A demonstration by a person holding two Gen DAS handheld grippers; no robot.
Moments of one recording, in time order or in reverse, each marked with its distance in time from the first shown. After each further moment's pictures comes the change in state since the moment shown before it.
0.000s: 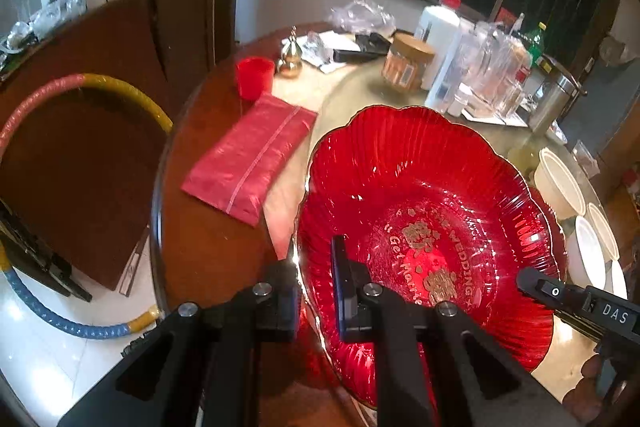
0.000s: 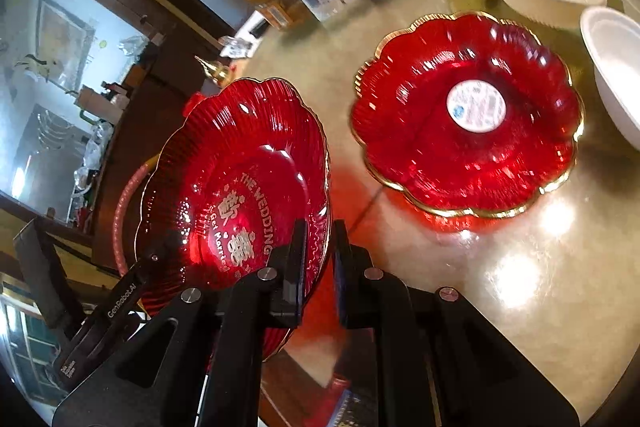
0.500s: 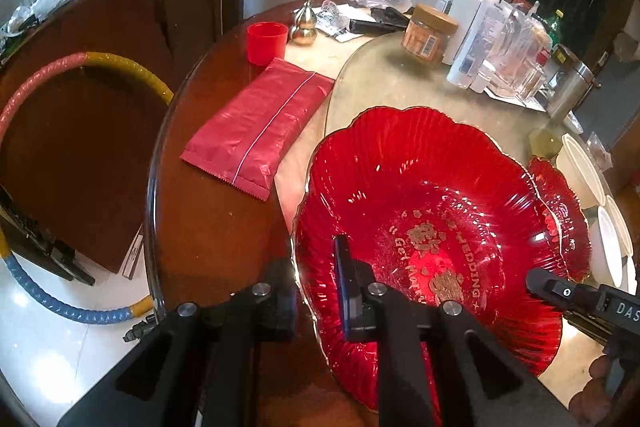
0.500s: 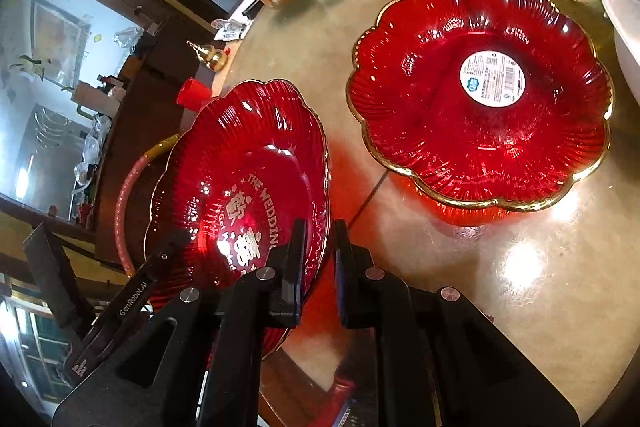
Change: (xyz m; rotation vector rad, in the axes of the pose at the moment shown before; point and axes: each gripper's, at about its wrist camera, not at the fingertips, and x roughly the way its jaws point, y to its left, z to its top) left arm 0.031 0.008 -0.014 -0.021 0.080 0.026; right arm 0.030 -0.007 -0.005 0.046 0.077 0.013
